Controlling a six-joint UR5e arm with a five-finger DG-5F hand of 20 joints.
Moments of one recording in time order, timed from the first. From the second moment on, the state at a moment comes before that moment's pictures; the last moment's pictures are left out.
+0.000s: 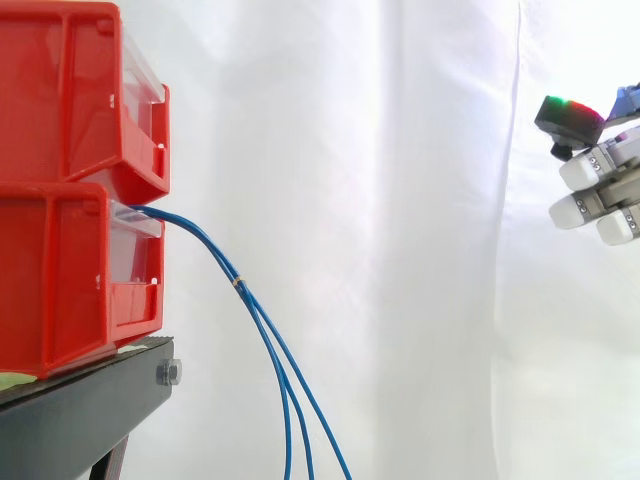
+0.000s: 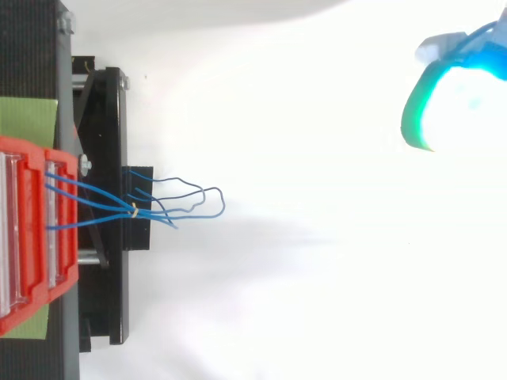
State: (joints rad) arm 0.09 -1.78 -1.60 -2.99 -1.41 0.07
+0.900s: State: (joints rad) arm 0.11 -1.91 -1.60 -2.89 -1.38 0.13
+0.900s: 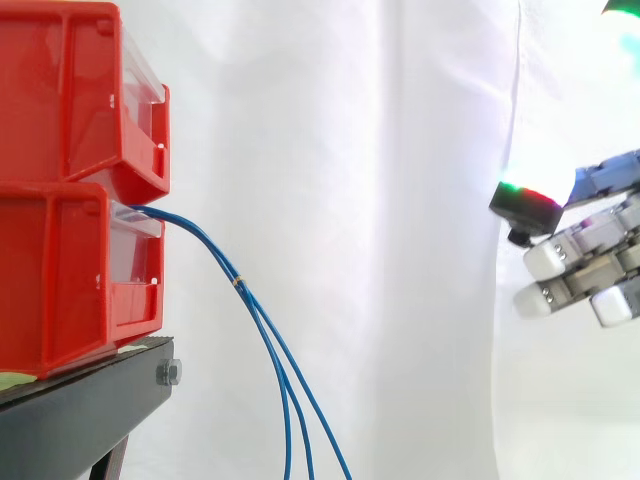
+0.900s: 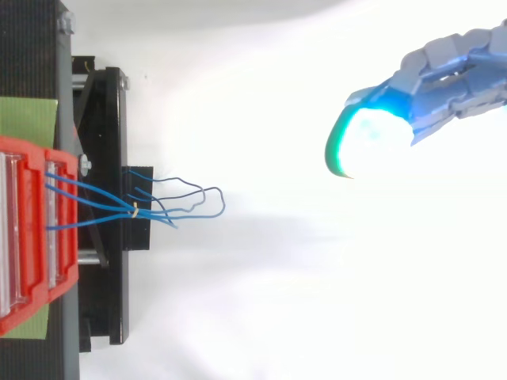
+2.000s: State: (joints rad) arm 0.13 -2.10 -1.51 -2.75 -1.25 0.07
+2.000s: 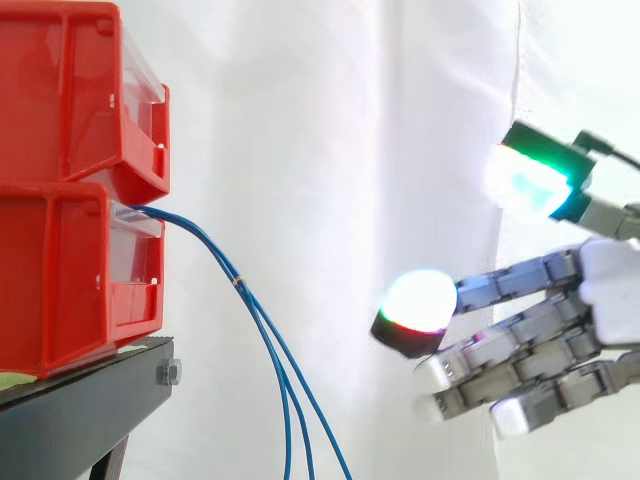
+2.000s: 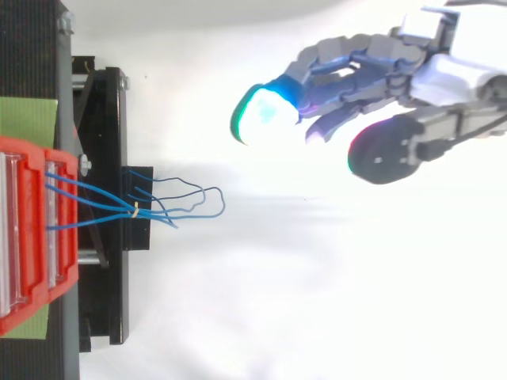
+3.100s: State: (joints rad) arm 0.14 -2.29 -1.37 -2.66 -1.24 0.01
